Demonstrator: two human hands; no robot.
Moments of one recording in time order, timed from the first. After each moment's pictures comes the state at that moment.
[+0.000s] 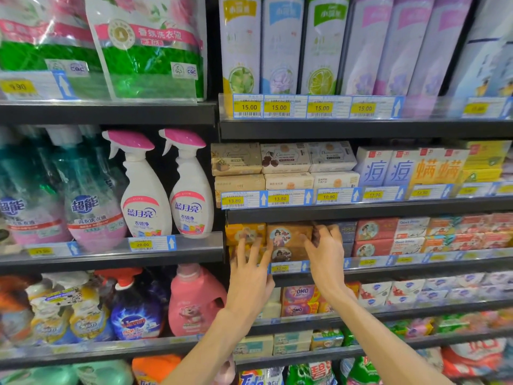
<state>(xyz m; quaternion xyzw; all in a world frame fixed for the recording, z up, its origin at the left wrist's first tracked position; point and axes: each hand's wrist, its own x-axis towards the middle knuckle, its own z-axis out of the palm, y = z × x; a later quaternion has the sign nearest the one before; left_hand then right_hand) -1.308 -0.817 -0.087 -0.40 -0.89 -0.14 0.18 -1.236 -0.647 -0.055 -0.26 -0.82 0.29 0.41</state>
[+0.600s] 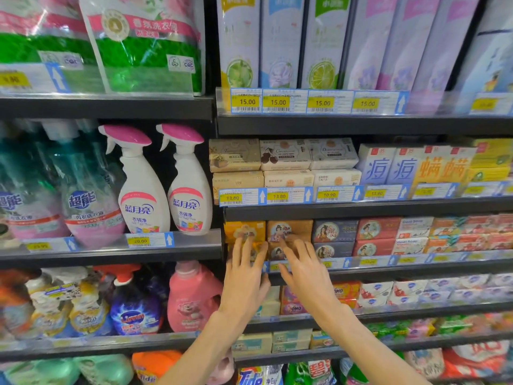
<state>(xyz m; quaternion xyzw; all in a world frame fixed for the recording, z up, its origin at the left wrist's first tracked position) -1.311 -0.821 -0.098 -0.38 -0.89 -0.16 0.19 -1.227 -0.670 -0.088 -0.13 -0.94 -0.02 0.32</state>
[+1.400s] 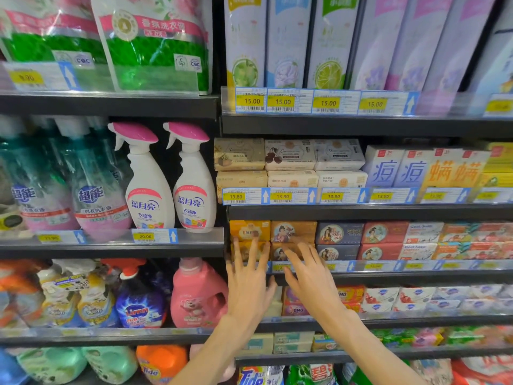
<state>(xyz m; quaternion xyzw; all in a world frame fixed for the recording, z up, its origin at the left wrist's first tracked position) -1.301 -0.810 -0.110 -0.32 -0.92 -0.15 0.17 -1.223 -0.662 -0.095 -0.10 -0.94 -0.01 0.32</state>
